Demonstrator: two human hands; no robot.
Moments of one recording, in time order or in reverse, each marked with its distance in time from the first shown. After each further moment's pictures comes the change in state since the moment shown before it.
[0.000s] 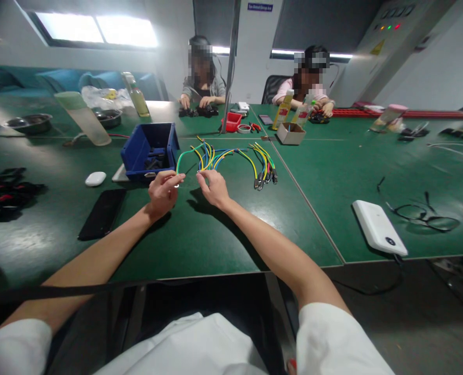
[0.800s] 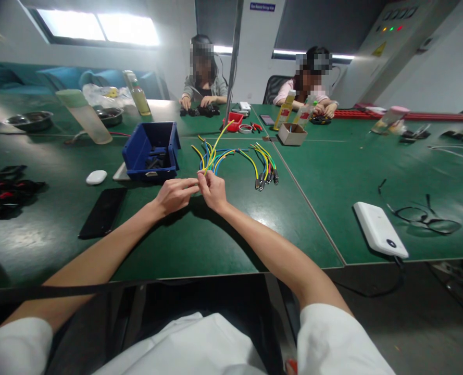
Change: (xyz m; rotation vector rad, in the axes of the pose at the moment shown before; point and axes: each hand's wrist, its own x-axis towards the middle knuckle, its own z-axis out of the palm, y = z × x) left_hand 0.015 0.011 -0.001 0.093 -0.572 0.204; right_hand -0.010 -0.012 0.012 0.327 0.155 0.134
